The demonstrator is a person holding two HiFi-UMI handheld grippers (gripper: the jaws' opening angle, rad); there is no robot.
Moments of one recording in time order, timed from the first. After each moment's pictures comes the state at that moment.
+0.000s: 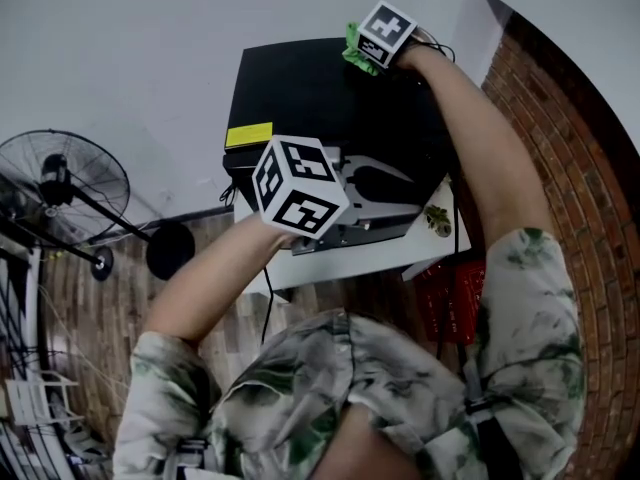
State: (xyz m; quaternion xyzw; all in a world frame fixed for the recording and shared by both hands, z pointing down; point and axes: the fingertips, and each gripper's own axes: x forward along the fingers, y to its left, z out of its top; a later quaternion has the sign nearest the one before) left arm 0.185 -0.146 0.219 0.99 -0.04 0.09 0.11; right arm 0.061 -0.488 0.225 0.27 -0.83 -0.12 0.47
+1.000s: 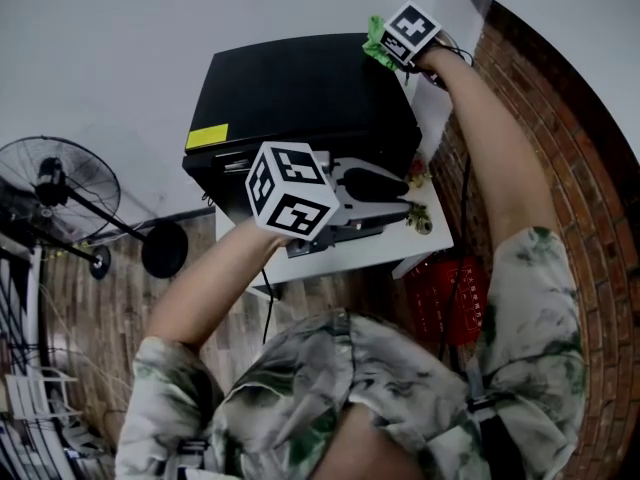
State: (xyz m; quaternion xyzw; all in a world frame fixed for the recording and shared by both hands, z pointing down) left arm 0.258 -0.162 0.232 0.99 -0.06 0.09 0.12; right arm 0.190 -0.522 0.217 0.32 -0.84 -0.10 0.43
